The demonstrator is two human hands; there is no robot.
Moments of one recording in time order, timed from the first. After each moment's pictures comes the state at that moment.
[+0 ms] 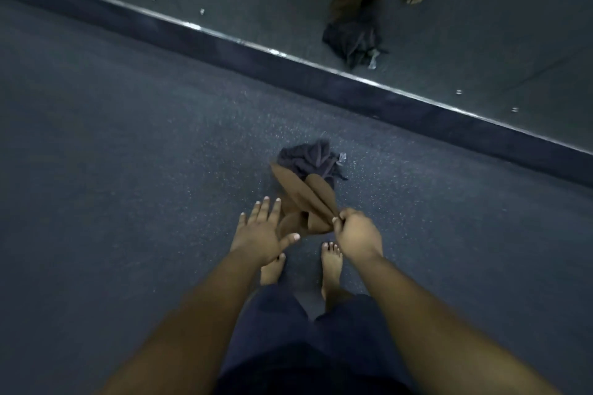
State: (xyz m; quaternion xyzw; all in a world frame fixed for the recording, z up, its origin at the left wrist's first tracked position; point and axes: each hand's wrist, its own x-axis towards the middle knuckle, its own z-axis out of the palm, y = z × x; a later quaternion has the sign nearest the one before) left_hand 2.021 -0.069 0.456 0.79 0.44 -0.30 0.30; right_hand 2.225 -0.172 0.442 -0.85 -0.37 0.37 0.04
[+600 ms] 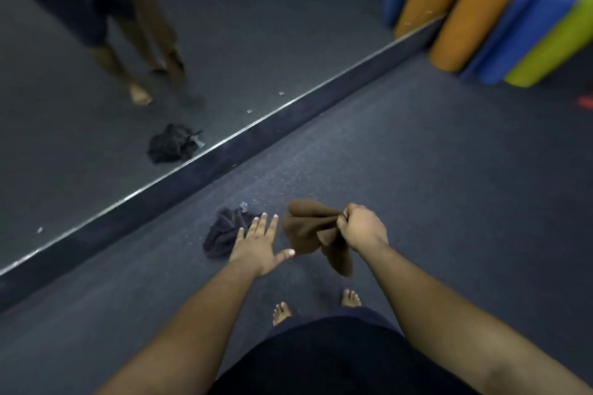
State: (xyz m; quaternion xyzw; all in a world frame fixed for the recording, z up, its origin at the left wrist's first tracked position) left_hand 2.086 -0.153 0.587 0.94 0.02 -0.32 0.11; right_hand 2.160 -0.395 0.608 -0.96 0.03 0.22 0.17
